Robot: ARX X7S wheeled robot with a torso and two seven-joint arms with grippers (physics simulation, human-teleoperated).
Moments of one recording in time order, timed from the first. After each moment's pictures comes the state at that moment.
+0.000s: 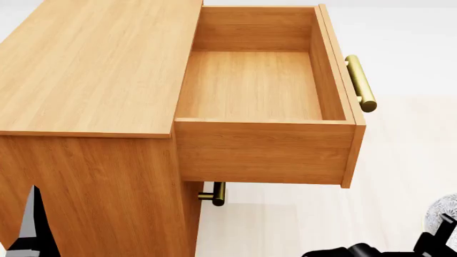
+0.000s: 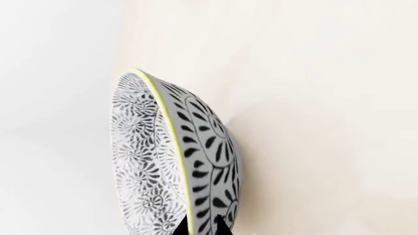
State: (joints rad) left arm 0.08 -0.39 0.17 0.65 -0.35 -0.12 -0.43; right arm 0.98 0.02 0.07 1.30 1.65 -1.03 0.24
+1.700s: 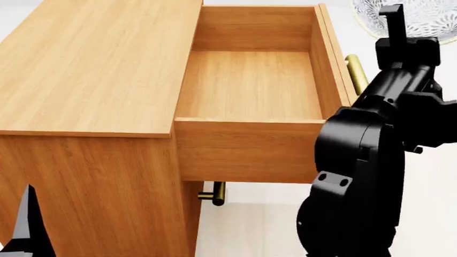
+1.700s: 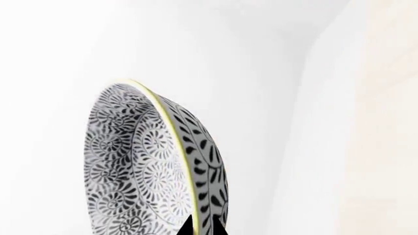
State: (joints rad) left arm 0.09 -0.42 0.17 0.69 -0.37 -0.12 -0.46; right arm 1.01 0.23 -0.49 0.43 1.26 -0.65 0.82
